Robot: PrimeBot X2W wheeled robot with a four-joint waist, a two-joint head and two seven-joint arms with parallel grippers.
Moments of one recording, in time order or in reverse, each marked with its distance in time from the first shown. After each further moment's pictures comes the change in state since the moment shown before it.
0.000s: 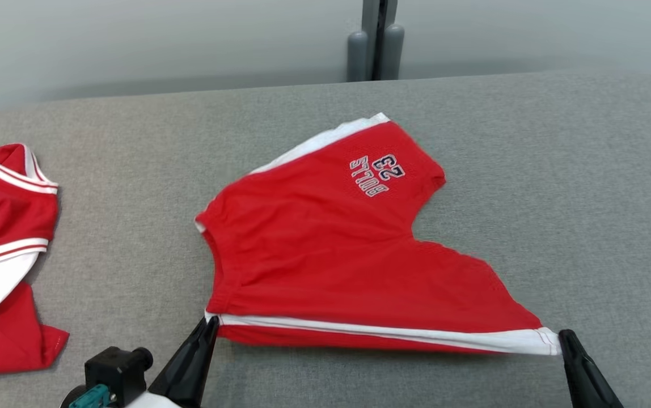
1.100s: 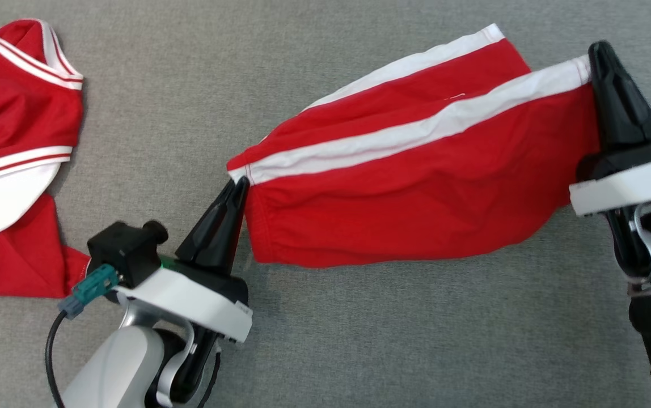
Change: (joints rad) left arm -0.349 -0.116 -0.001 0.067 -0.011 -0.103 -0.050; right arm -0.809 -0.180 0.107 0.259 -0.135 0.000 -0.052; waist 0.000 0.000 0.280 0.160
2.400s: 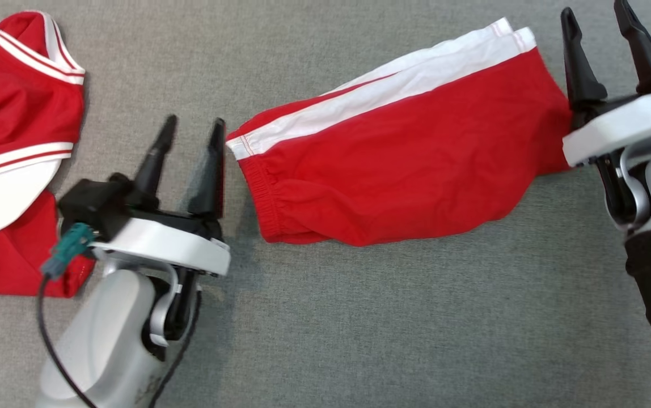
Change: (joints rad) left arm -0.179 -0.088 0.055 0.310 0.031 -0.037 -0.175; right arm -0.300 -0.020 0.133 0.468 0.005 0.000 -0.129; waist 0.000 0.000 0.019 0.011
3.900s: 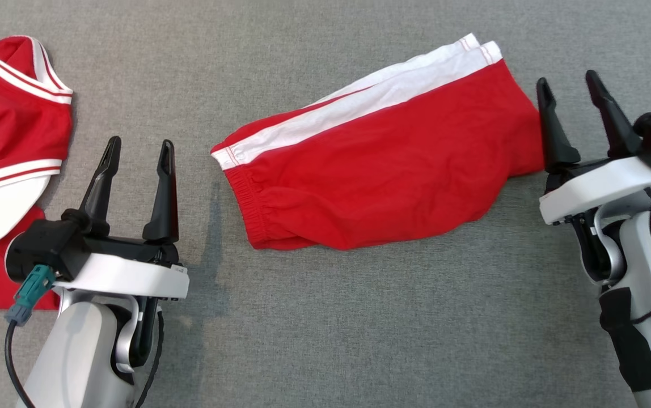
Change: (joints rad) left arm 0.150 -0.026 0.248 -0.082 0.245 -0.065 -0.010; right arm 0.225 0.078 -0.113 -0.165 -0.079 0.000 0.061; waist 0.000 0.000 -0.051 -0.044
